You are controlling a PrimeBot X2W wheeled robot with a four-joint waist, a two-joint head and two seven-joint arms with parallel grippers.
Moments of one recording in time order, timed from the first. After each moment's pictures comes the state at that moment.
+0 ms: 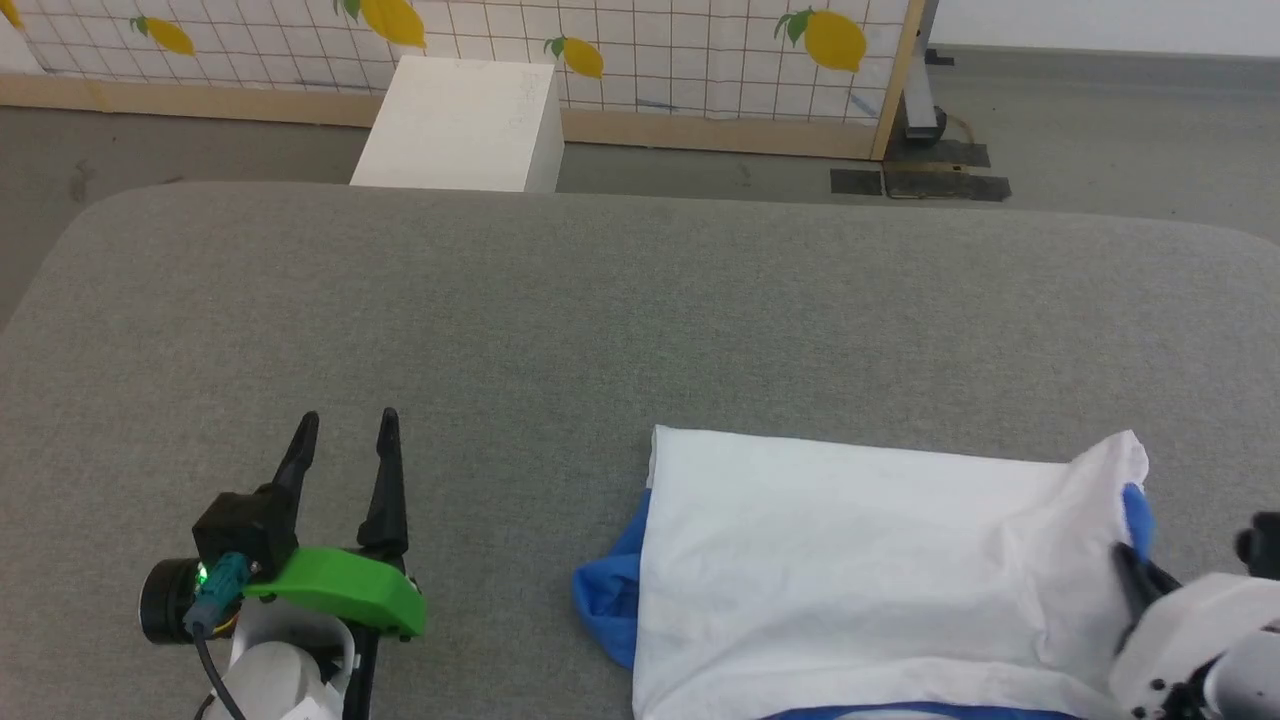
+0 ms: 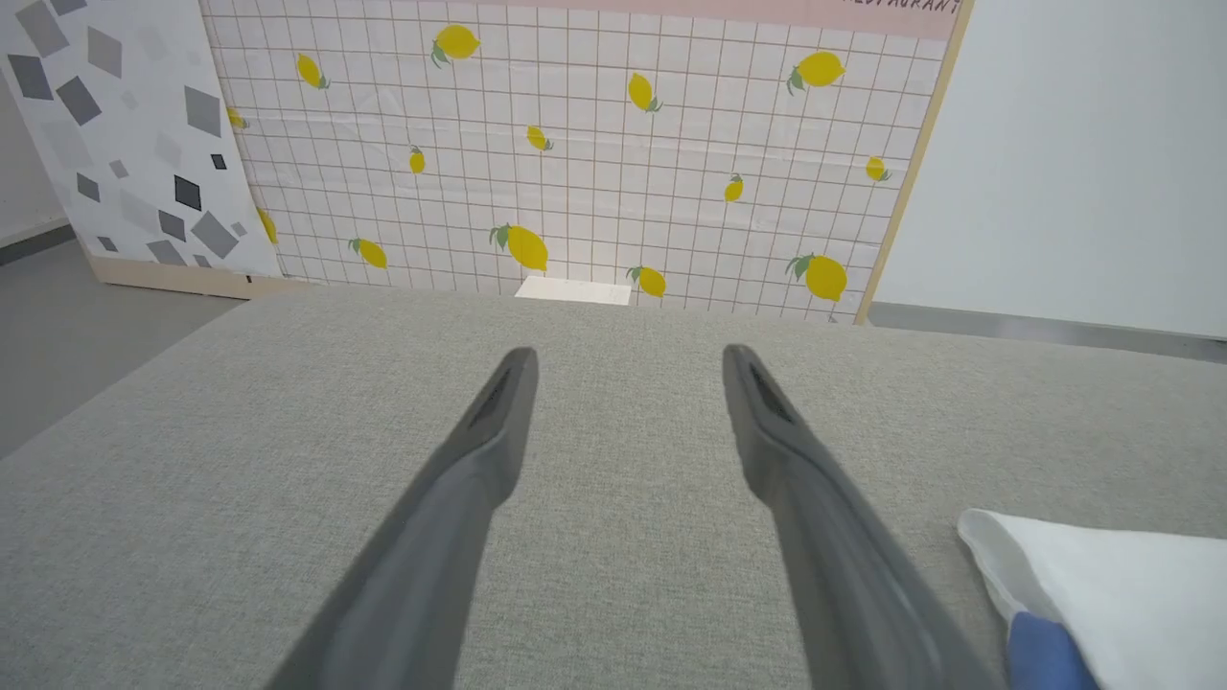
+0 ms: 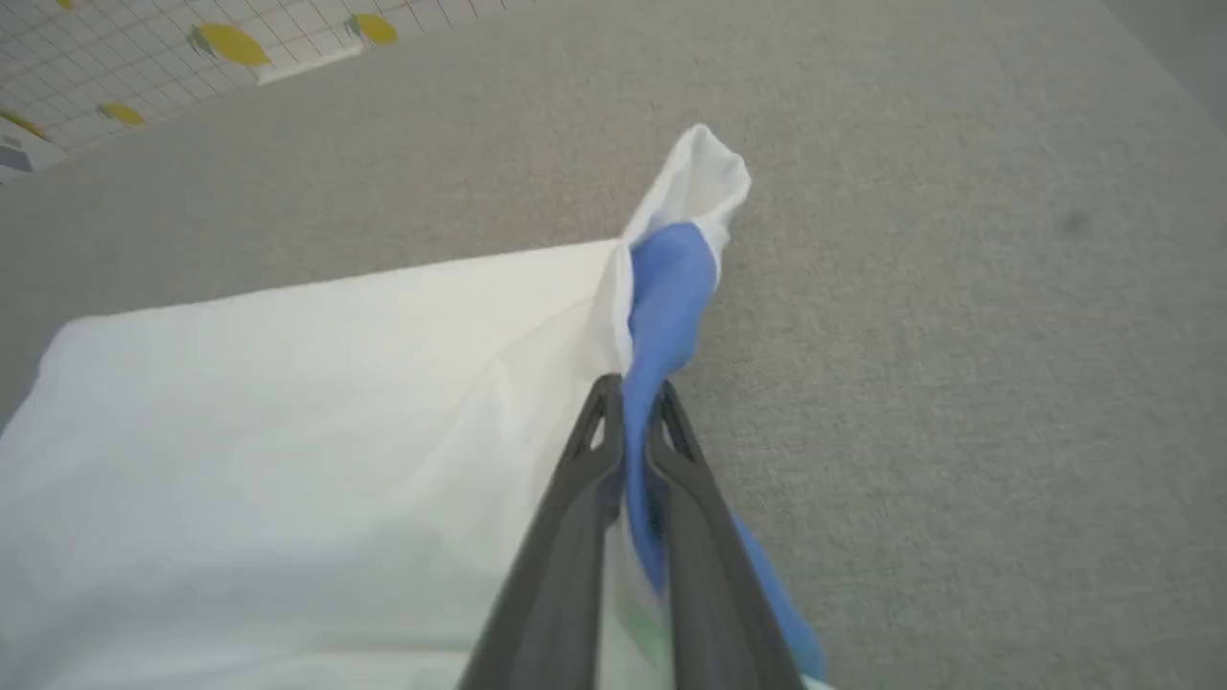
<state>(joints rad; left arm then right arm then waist) -0.13 0.18 -0.10 0.21 -0.28 -0.01 -0.25 0.05 -0.05 -0.31 0.00 0.26 0.13 0.49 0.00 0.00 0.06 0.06</state>
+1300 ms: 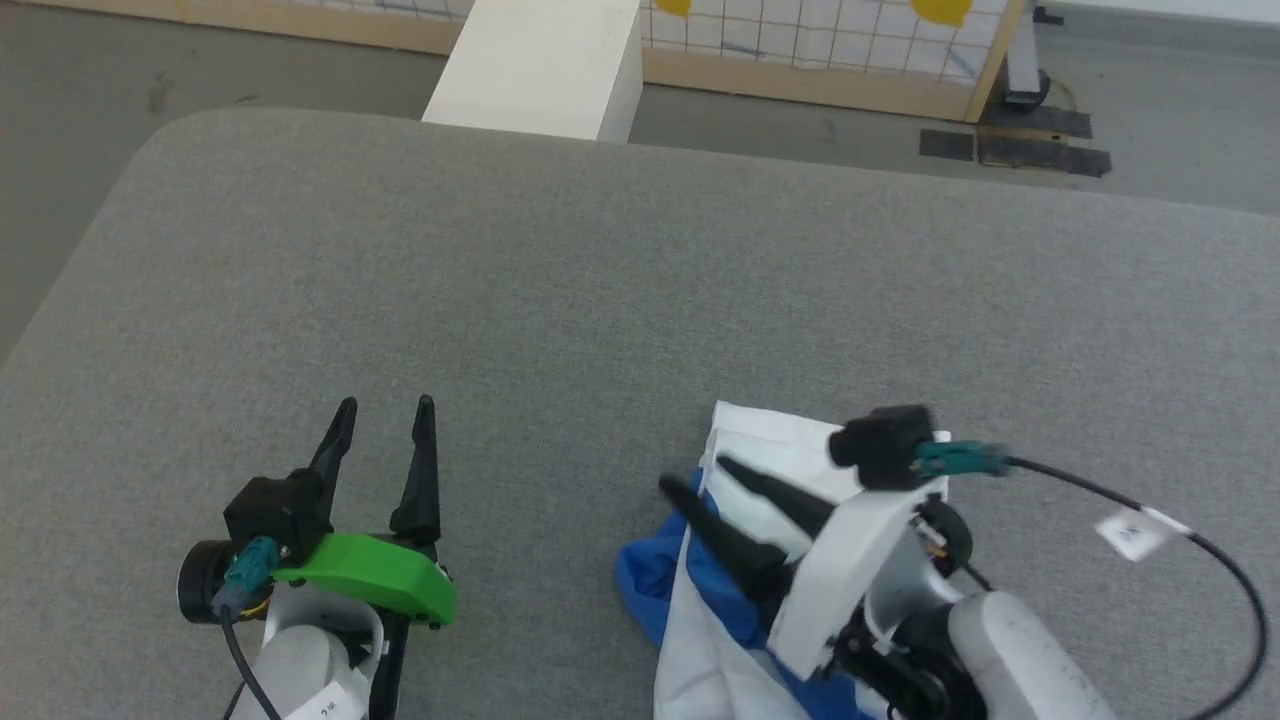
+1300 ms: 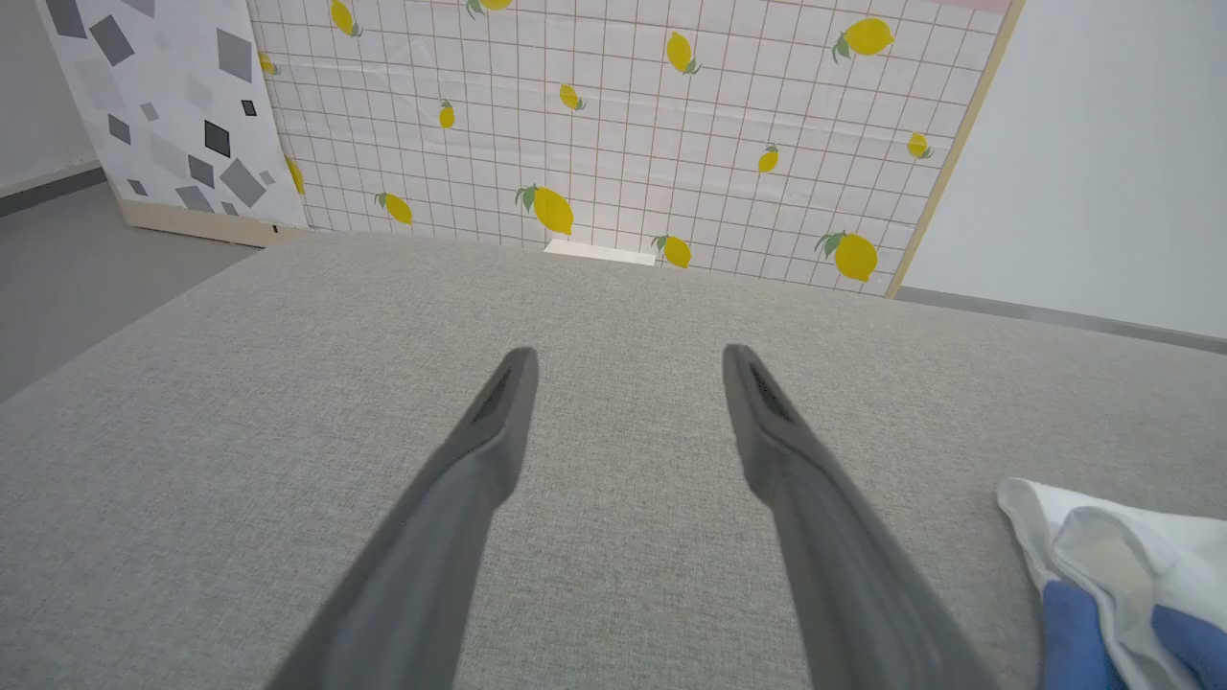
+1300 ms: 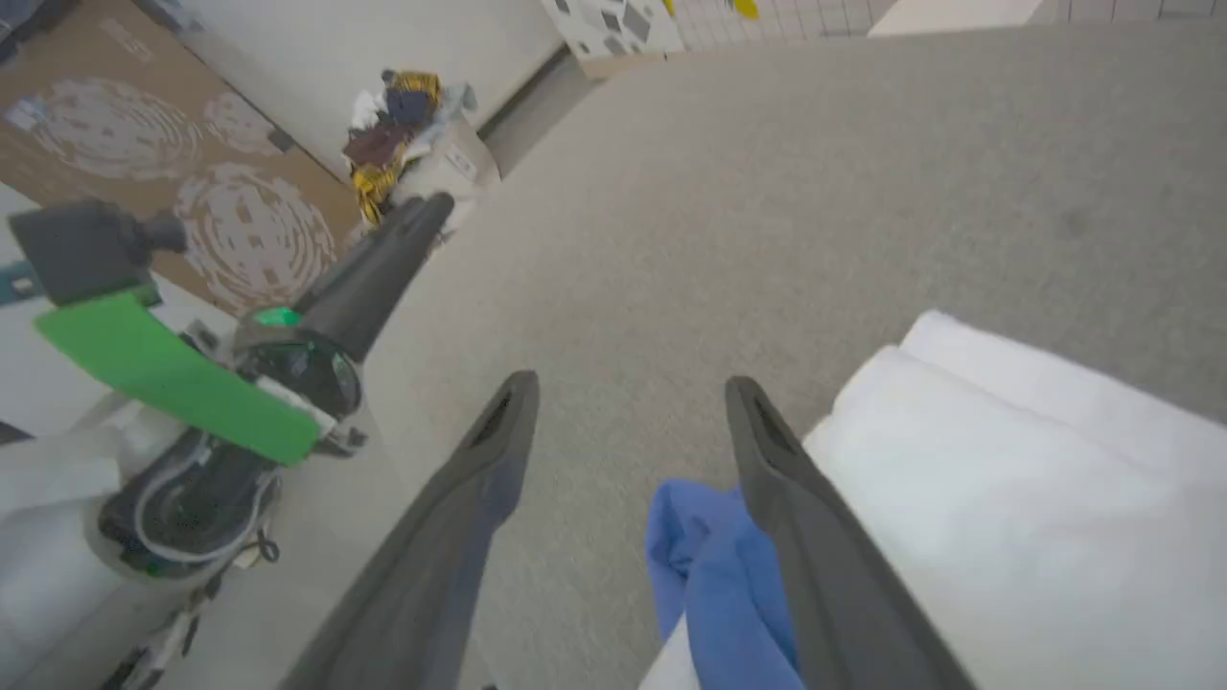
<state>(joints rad) -0.17 0.13 -0.09 0.25 -0.26 -0.07 -0.26 -0.20 -0.05 0.42 0.07 0.61 0.13 0.41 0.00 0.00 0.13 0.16</state>
